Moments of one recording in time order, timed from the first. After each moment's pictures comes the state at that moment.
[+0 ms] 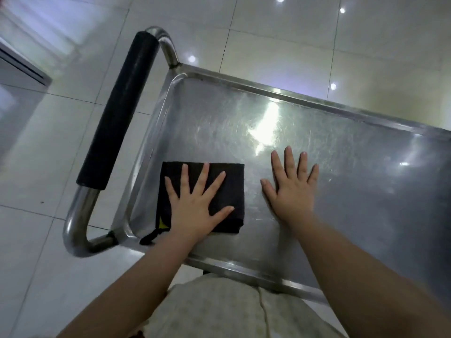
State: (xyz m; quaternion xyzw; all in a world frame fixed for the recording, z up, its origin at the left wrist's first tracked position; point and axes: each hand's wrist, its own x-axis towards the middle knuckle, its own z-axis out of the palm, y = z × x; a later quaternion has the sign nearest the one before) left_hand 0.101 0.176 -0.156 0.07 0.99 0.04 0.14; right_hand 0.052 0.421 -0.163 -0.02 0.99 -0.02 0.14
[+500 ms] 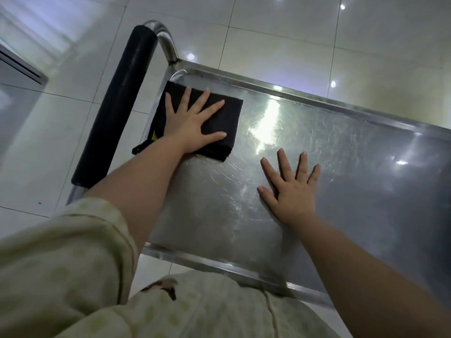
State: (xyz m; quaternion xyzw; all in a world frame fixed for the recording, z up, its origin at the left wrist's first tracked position) left_hand -0.089 0.145 -0.144 0.11 0.98 0.01 0.15; right_hand 0.051 0.426 -0.163 -0.08 0.98 0.00 0.17
